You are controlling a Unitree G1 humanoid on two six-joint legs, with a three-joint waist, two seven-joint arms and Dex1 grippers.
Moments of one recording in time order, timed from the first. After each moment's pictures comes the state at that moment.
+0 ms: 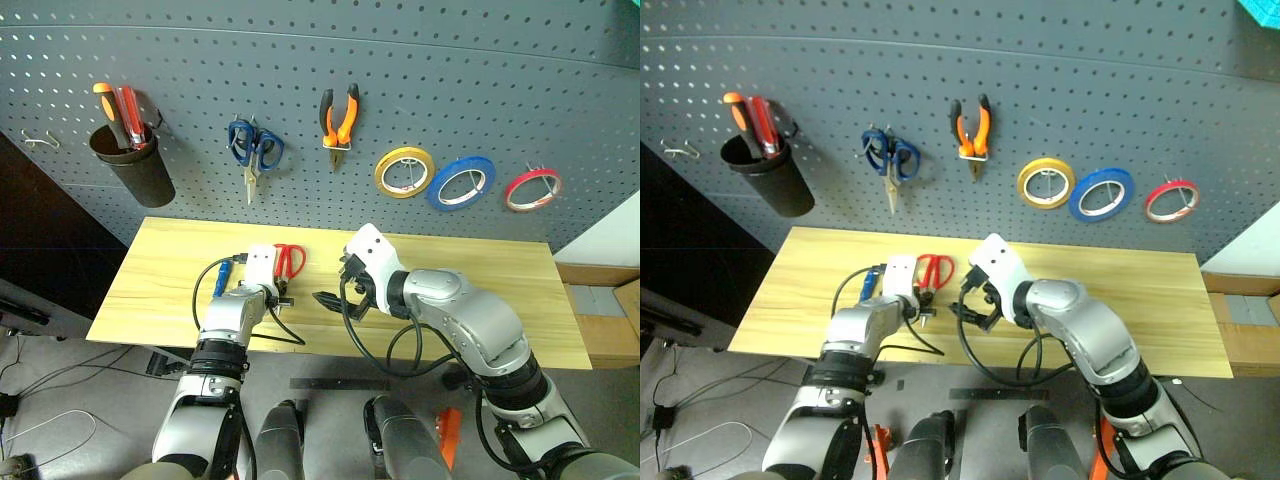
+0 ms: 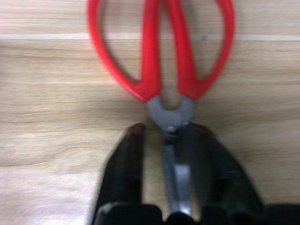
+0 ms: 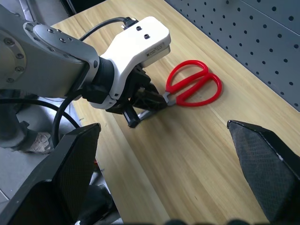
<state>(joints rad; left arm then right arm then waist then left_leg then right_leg) -0.57 0.20 0.06 0.43 -0.13 0.81 -0.10 -0.56 -0.25 0.35 -0.40 0.23 1.07 0.50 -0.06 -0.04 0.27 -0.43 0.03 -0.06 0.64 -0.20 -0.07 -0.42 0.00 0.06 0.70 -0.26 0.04</state>
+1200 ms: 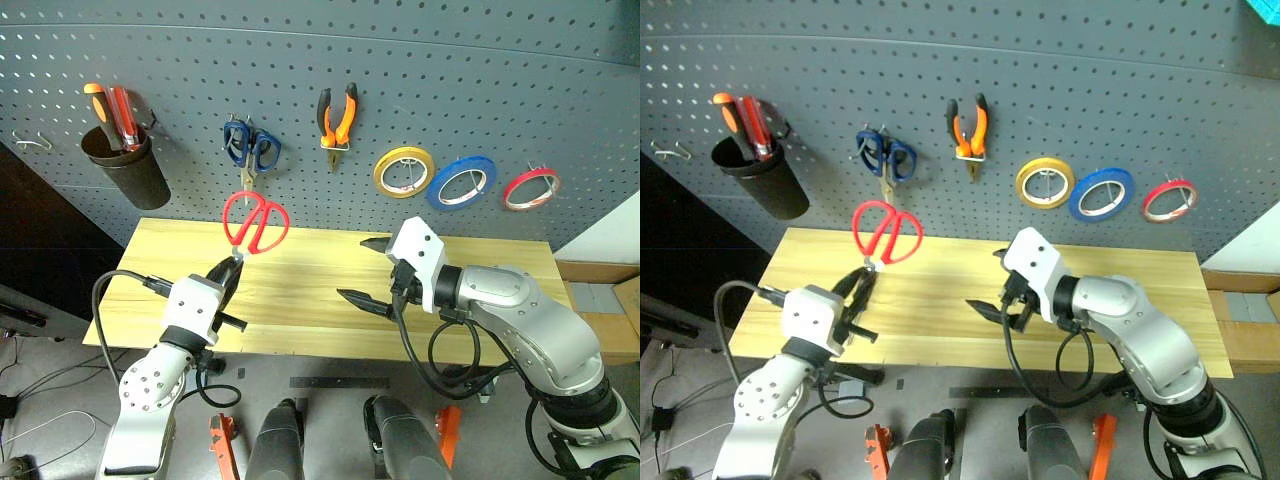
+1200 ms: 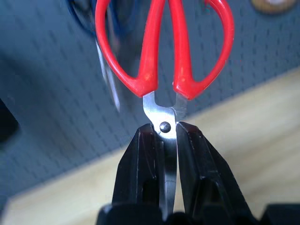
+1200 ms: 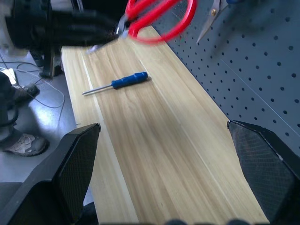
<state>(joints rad) 0.11 0.40 0.16 -0.37 -0.02 -0.04 -0.30 -0.48 -0.50 0.25 -0.61 0.34 0.89 0.63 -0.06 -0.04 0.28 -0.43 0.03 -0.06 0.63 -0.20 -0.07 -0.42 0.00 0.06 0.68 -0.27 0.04</state>
